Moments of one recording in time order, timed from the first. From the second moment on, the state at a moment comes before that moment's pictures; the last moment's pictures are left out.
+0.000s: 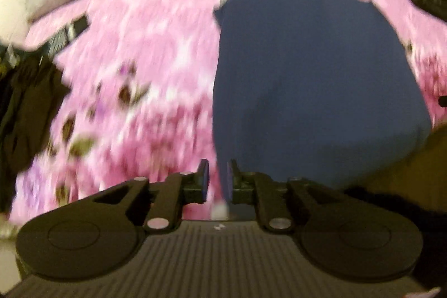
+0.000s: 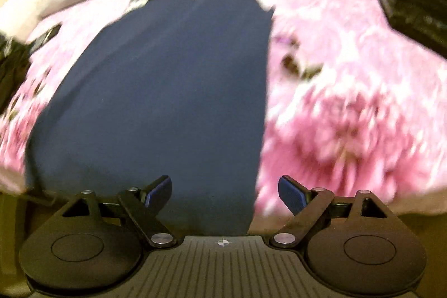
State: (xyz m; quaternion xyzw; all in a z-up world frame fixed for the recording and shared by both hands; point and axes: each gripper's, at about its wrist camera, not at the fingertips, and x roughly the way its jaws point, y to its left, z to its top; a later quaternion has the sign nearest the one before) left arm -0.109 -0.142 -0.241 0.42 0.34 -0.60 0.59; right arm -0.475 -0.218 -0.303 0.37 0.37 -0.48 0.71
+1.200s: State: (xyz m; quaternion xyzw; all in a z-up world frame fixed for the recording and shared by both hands) left arm -0.072 -0.605 -0.348 0.16 0.53 -0.71 0.43; right arm -0.400 -0.677 -0.395 0.41 0.32 -0.32 0.79
